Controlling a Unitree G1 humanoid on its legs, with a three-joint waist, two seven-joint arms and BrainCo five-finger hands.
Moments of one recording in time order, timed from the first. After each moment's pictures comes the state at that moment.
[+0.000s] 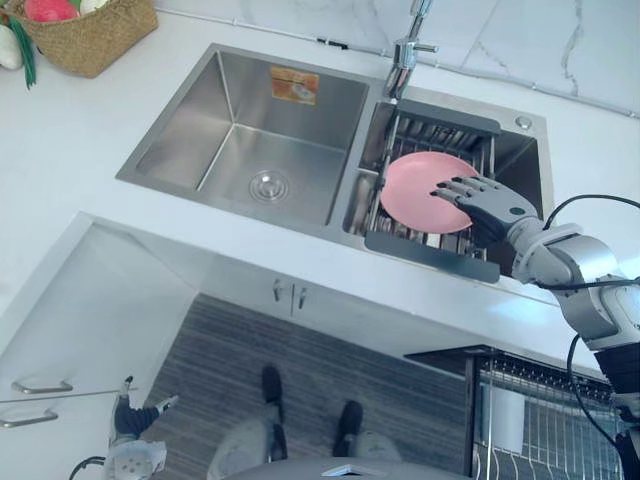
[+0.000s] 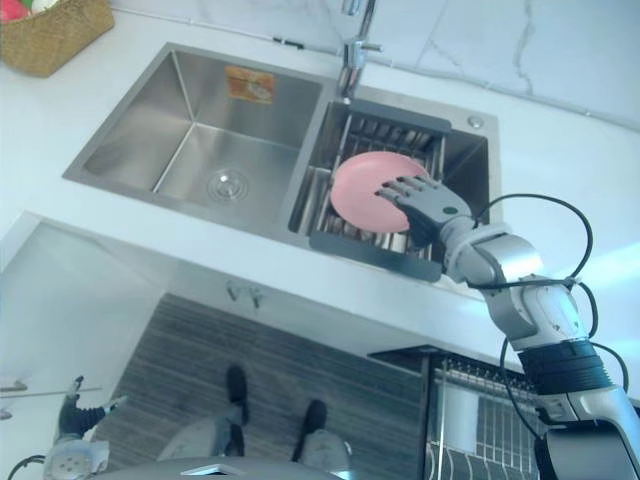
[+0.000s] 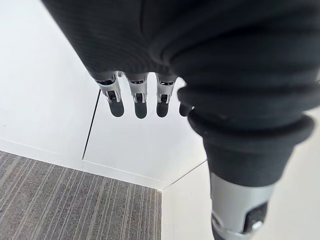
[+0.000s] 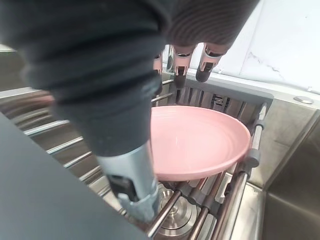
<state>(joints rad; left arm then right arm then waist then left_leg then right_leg) 0.23 0.25 0.15 0.80 0.12 -0.29 0.34 -0.33 -0.96 0.07 -0.02 -0.76 -0.19 0.32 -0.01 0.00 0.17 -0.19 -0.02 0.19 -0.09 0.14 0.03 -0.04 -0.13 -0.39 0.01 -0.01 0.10</state>
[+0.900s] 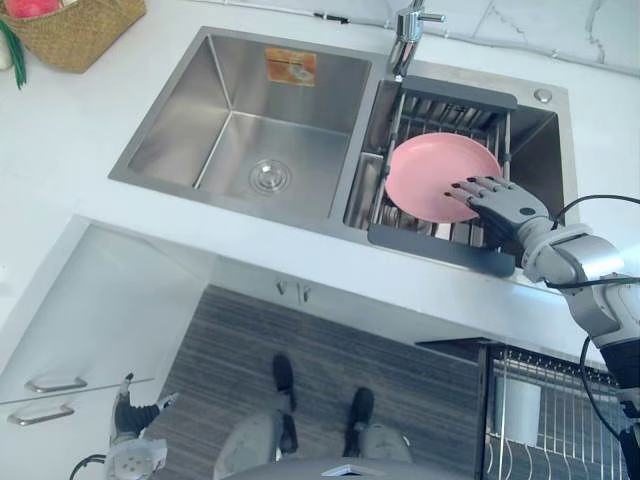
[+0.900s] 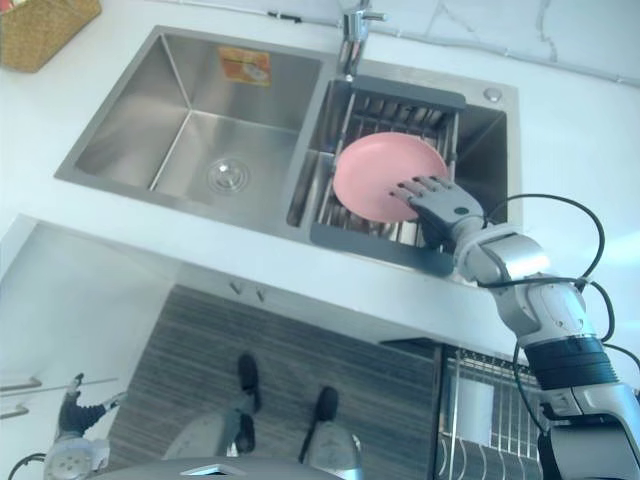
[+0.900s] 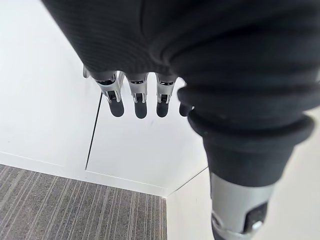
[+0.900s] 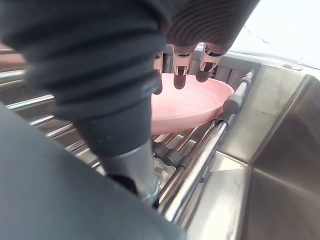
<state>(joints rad) 0.23 0.25 0.15 0.80 0.10 -0.30 0.35 -0.35 -0.98 0.07 0.07 -0.83 -0.20 0.27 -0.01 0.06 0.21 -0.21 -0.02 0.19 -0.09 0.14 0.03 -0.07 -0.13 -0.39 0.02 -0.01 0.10</state>
